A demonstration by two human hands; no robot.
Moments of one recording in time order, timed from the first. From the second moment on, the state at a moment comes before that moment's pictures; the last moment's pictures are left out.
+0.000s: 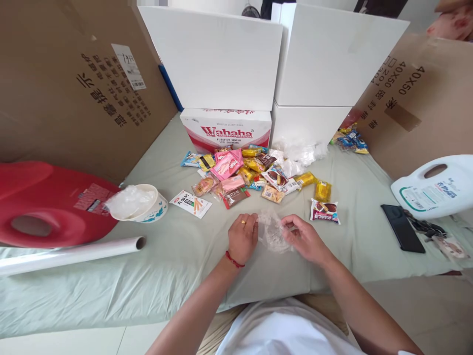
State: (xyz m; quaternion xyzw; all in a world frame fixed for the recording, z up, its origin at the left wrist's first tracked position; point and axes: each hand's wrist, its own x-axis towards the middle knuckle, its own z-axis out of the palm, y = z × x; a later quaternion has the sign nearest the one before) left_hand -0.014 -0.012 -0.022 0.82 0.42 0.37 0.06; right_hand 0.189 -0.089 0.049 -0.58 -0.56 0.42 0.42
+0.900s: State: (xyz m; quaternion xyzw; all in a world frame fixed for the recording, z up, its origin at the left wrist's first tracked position) left_hand -0.060 -0.032 0.019 0.31 0.52 0.48 0.63; right_hand 0.248 -0.073 0.018 -0.73 -0.48 0.28 0.39
